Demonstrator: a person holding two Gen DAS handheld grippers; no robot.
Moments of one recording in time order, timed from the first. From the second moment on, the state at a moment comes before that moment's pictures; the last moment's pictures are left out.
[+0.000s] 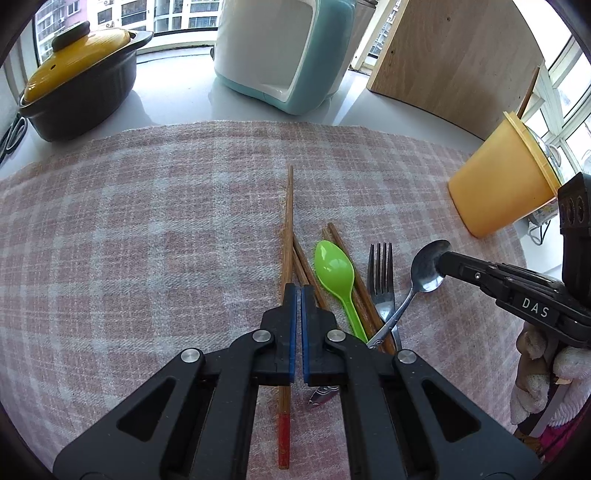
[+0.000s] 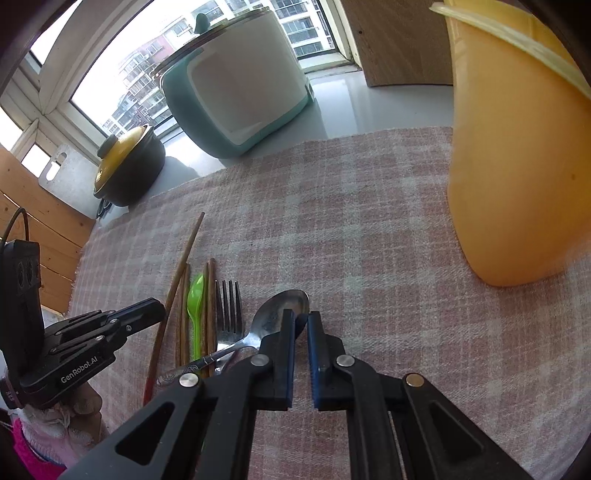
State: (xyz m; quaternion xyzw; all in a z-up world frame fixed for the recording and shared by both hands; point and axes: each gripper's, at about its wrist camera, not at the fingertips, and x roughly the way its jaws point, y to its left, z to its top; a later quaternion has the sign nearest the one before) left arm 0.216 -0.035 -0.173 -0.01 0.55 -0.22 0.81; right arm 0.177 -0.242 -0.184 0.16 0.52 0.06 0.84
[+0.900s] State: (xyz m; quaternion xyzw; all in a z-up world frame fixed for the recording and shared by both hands) left arm 0.222 -0.044 -0.186 0.02 0.54 -0.22 0.81; right arm 0.176 -0.232 -0.163 0.10 0.51 0.07 0.85
